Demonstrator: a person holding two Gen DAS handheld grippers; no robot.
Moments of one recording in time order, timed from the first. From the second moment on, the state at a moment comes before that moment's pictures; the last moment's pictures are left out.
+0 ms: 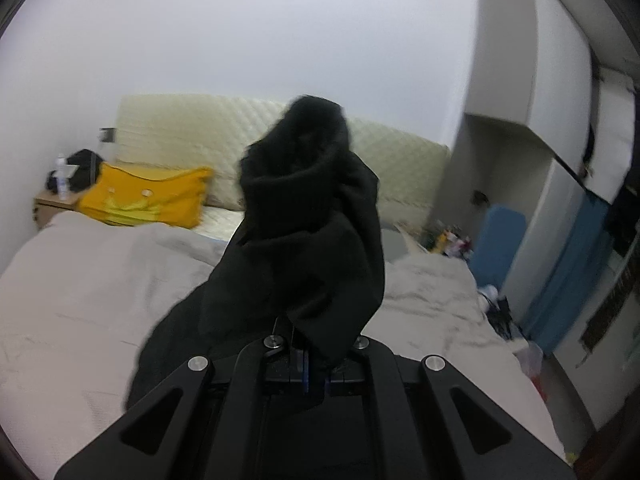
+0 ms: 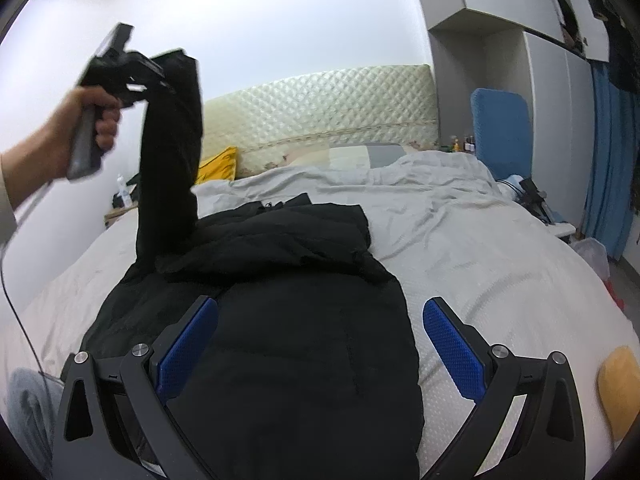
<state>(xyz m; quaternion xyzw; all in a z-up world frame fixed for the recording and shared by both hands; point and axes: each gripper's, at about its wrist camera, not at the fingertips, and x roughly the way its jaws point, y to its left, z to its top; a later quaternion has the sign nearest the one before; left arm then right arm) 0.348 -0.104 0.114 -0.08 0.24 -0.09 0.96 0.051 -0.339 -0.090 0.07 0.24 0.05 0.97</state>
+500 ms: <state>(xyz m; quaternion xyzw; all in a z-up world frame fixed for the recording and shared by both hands) 0.403 -0.214 -0.068 -0.06 0.33 -0.14 0.93 0.072 -0.352 -0.109 0.11 0.27 0.07 0.95</state>
